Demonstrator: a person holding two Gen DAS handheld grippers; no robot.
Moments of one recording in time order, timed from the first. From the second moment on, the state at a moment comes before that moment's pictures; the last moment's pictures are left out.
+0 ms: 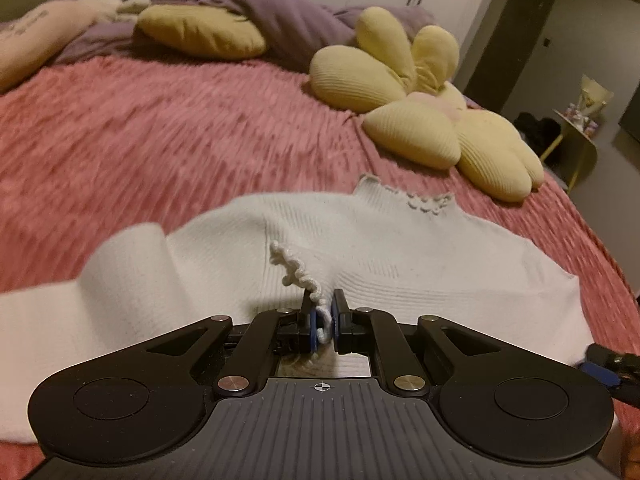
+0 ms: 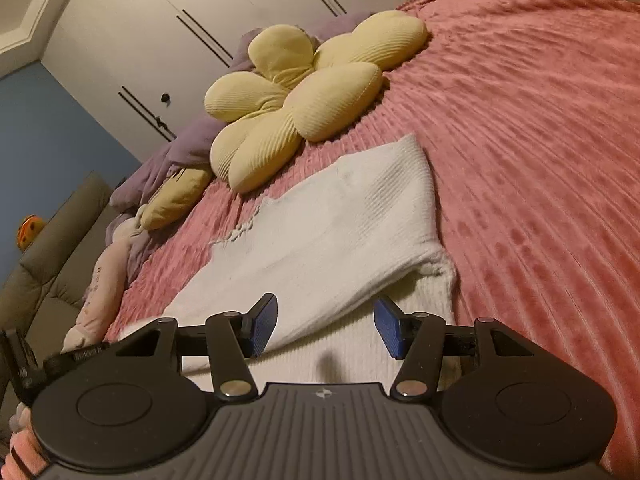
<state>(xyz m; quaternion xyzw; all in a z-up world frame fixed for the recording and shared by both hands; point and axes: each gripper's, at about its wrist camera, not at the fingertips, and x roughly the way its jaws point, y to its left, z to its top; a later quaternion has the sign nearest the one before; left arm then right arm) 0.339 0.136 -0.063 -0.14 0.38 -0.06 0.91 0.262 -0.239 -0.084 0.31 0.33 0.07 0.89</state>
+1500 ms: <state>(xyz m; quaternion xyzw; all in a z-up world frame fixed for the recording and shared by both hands) 0.162 0.345 -0.074 -0.33 0.32 0.25 0.85 0.212 -0.171 -0.056 0.03 0.33 0.08 0.94</state>
